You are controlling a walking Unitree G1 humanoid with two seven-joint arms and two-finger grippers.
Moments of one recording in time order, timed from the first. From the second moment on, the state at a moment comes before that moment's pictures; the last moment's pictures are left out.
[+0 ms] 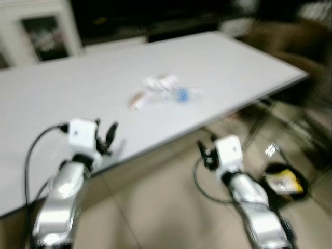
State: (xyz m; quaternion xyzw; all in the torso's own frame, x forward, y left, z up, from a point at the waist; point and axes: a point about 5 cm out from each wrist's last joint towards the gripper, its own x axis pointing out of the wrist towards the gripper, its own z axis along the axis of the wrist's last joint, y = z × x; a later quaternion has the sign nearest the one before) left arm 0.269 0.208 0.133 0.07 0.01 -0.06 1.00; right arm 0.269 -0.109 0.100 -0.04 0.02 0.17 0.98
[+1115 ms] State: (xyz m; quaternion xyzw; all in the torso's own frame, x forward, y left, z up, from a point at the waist) left arm 0.284 0.203 0.128 0.06 0.01 -0.08 0.99; right arm 0.259 -0.131 0.097 -0.04 0.03 0.13 0.99
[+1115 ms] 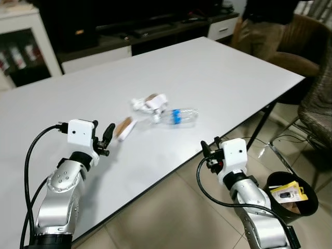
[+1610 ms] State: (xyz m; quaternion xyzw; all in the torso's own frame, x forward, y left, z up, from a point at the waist) left arm 0.294 0.209 0.130 0.06 0.01 -0.06 1.00; right arm 0.252 -0.132 0.091 -0.05 0.04 0.14 0.99
